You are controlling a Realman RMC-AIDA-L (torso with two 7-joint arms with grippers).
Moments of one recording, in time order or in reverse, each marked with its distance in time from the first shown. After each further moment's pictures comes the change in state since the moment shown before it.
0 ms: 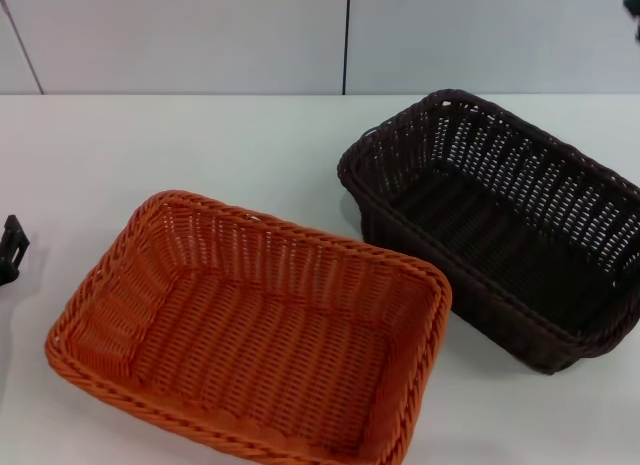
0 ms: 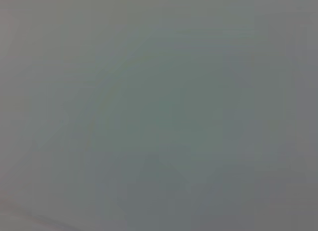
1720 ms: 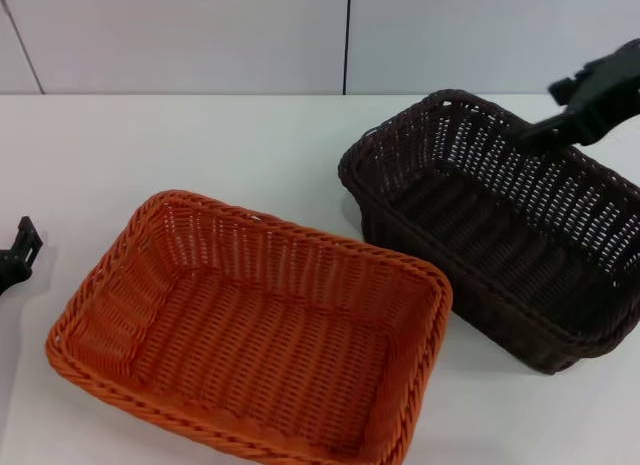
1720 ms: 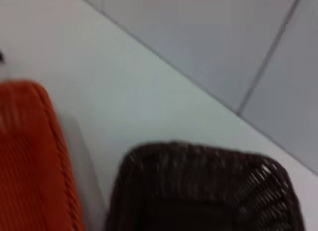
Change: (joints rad) left arm -0.014 -0.005 0.003 -0.011 -0.004 -0.044 0.000; right arm 0.395 -0.032 0.206 -0.956 -2.099 -0.759 0.526
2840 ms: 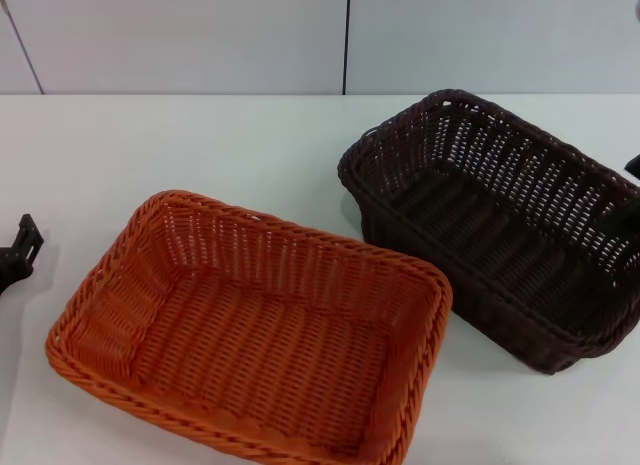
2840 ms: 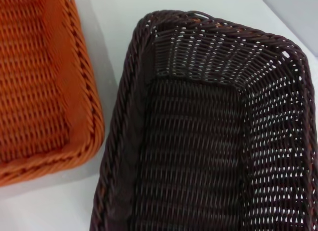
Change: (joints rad) left arm -0.004 0.000 -0.001 0.000 0.000 -0.001 -0.014; right arm 0.088 -0.001 -0.021 -0.012 -0.218 -0.306 -0.089
